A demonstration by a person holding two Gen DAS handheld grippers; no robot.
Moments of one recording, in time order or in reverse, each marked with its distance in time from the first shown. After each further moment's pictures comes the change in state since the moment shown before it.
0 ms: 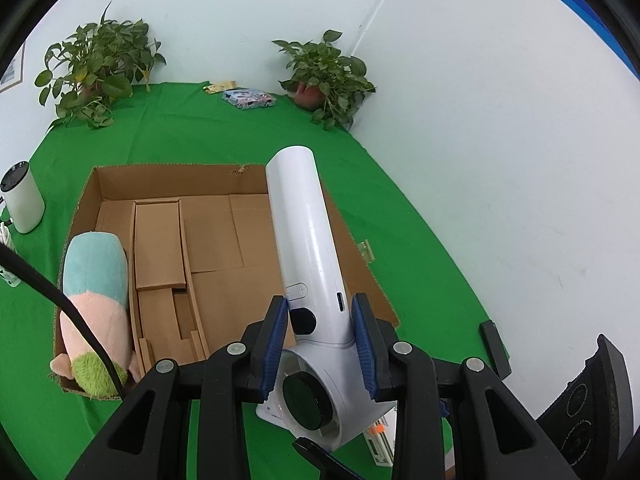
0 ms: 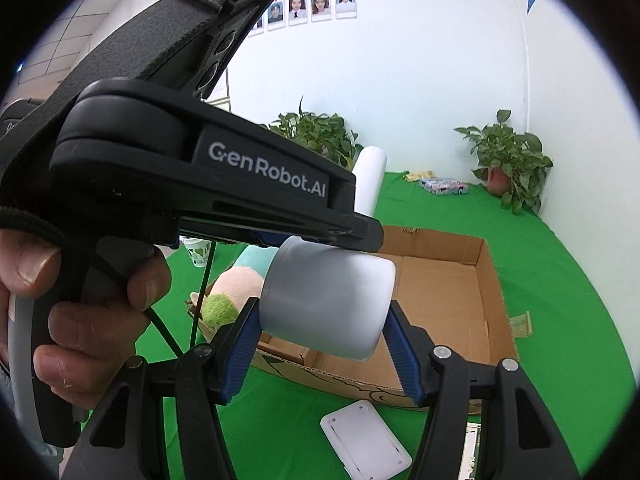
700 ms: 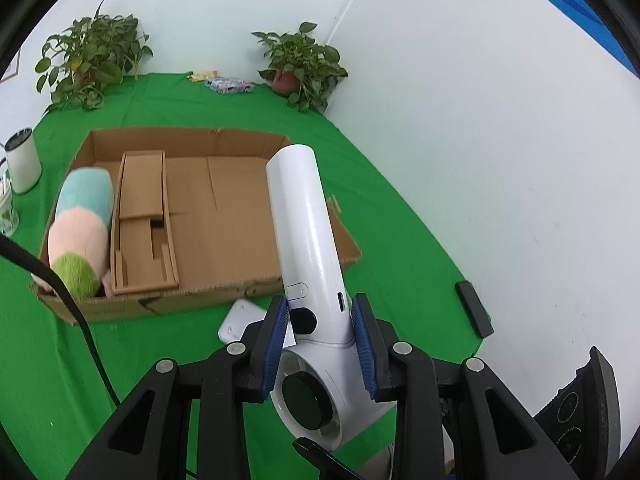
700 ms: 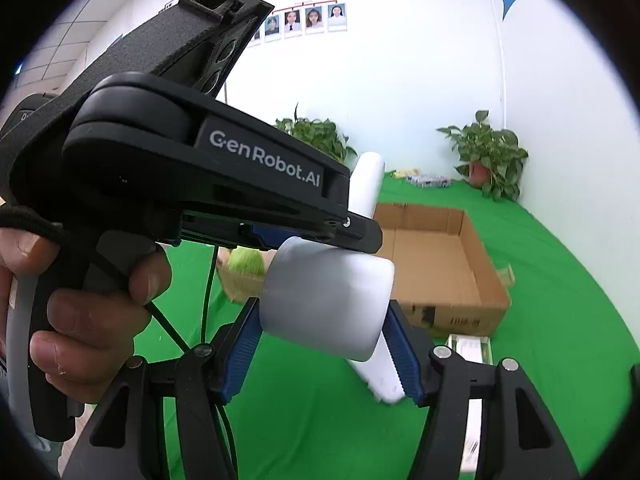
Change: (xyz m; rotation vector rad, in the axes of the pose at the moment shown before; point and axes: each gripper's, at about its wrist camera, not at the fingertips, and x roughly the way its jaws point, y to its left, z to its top) left arm -0.039 -0.037 -0.109 0.035 -0.006 -0.054; right arm -0.080 0.039 -0.081 0.017 -0.074 -0.050
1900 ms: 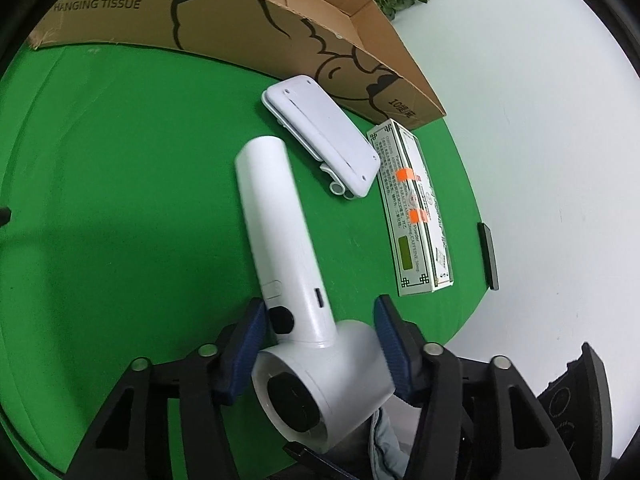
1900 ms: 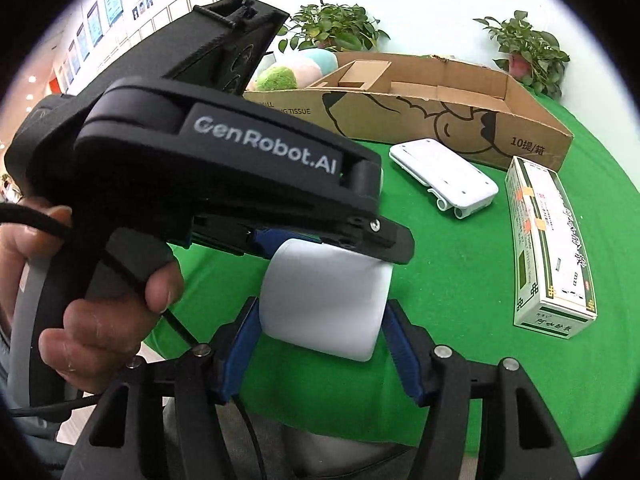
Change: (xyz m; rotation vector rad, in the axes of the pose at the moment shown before) left arm 0.080 0.100 -0.168 -0.349 0.301 -0.104; right arm 0.018 0.022 -0.131 0.004 0.398 0.118
